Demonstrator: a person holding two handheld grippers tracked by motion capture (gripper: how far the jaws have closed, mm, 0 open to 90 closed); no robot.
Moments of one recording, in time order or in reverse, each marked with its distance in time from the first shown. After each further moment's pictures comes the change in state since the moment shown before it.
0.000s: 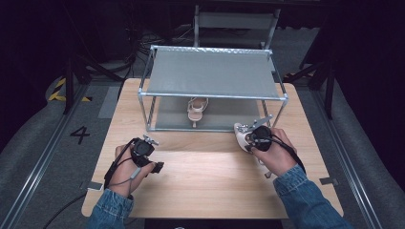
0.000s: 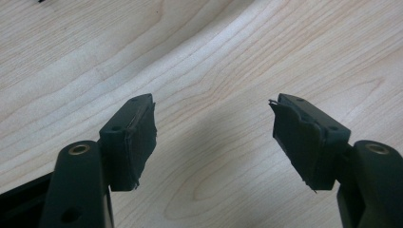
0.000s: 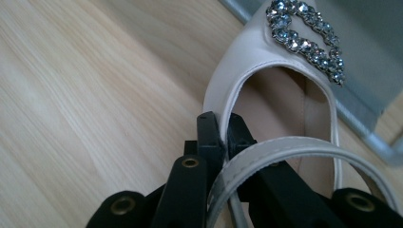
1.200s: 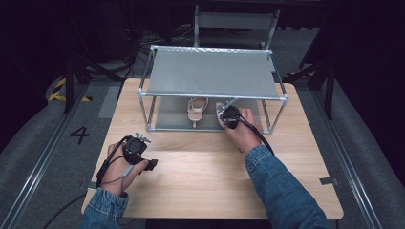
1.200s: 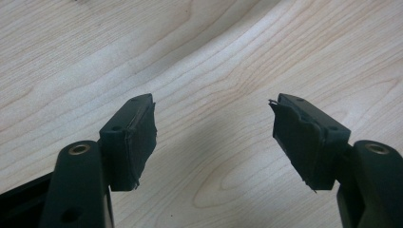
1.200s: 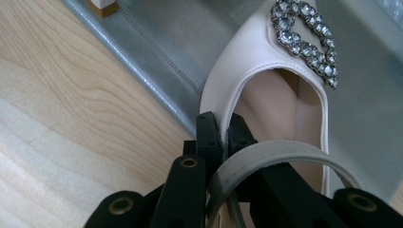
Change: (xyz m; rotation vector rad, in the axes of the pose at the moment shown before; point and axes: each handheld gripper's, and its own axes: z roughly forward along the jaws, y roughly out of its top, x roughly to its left) left arm 0.015 -0.004 -0.008 -0.020 0.006 -0.018; right arm -0.012 0.084 0.079 -0.015 -0.161 -0.059
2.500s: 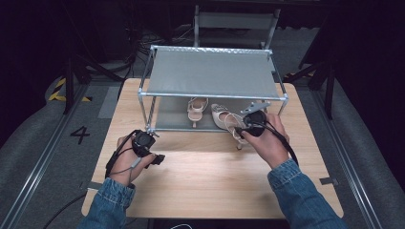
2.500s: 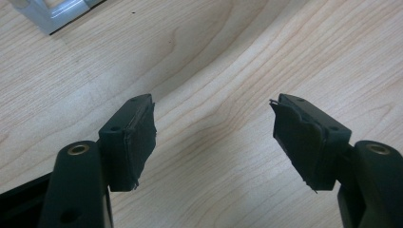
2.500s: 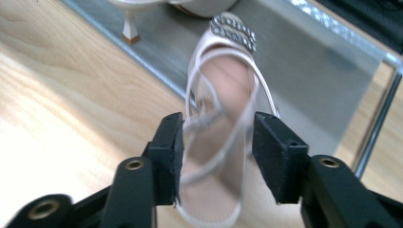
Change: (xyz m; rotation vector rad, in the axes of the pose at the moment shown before) left arm -0.003 0.026 0.015 0.025 -0.032 0.044; right arm -0.008 -0.052 -0.086 -0.184 0.017 0.134
